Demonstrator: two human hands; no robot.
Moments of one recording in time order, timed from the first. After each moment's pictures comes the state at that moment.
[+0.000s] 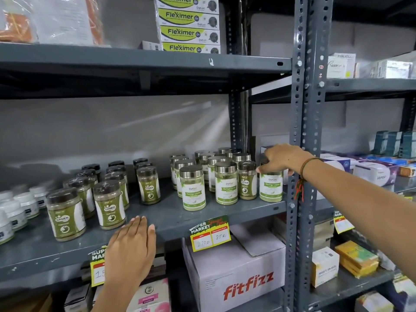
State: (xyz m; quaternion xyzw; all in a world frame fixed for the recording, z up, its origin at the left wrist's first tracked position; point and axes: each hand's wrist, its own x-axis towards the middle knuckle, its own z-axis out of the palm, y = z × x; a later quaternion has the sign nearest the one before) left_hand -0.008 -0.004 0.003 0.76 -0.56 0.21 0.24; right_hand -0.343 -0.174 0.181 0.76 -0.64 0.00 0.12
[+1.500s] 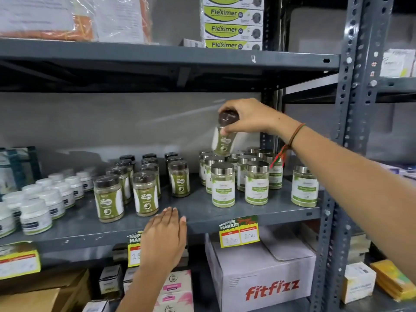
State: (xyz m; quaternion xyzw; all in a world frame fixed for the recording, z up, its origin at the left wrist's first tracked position) left_hand -0.004 -0.007 0.003 0.76 -0.57 0.21 0.24; right_hand -0.206 -0.112 0.265 0.89 -0.35 0.27 0.06
